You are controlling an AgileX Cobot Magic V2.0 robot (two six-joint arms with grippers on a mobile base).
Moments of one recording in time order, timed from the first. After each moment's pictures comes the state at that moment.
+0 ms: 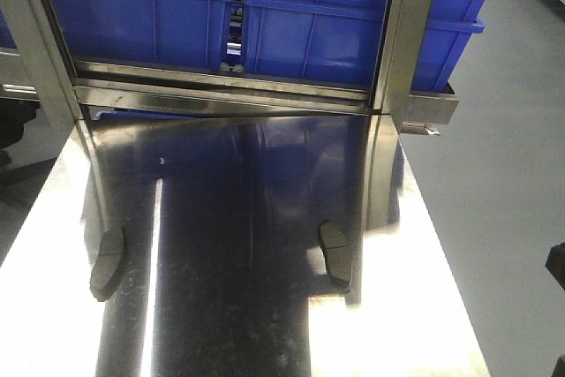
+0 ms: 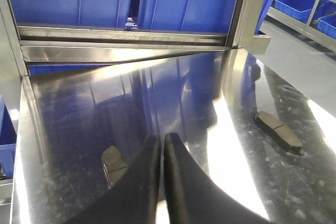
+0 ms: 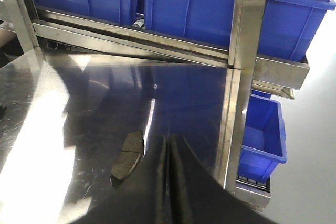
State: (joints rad) left arm -0.33 0.33 -0.50 -0.01 0.56 -0.12; right arm 0.31 0.37 -0.39 -0.02 0.36 0.05
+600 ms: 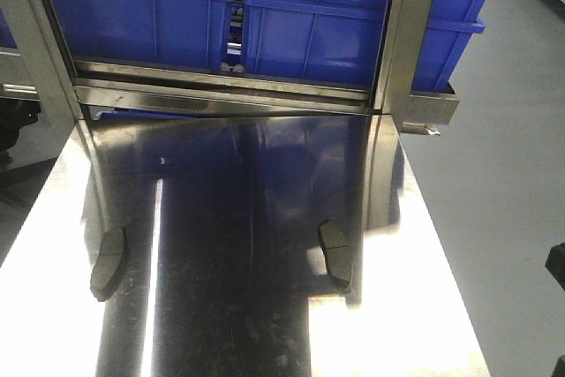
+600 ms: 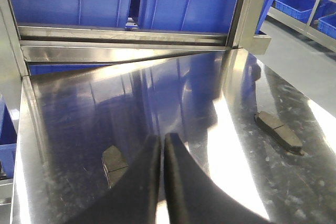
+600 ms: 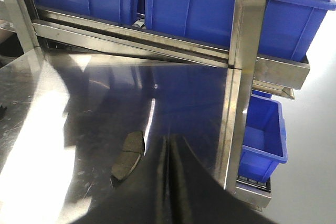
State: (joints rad) left arm -0.33 0.33 -0.50 -0.01 0.56 -0.12; right arm 0.31 0.37 -0.39 -0.02 0.36 0.05
